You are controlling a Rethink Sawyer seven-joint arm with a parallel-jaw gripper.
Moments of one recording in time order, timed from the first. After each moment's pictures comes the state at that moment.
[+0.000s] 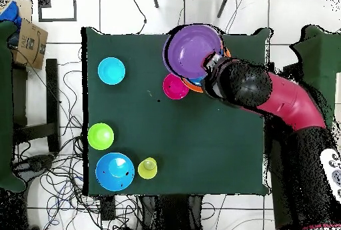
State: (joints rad) arm -0.68 -0.78 0.37 1.57 -0.09 0.56 2.05
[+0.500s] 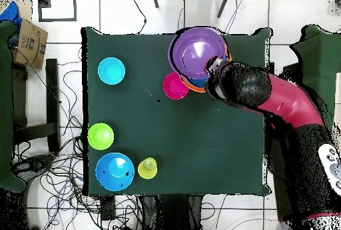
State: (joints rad) arm -0.70 -0.72 0.38 1.54 -0.13 0.56 2.05
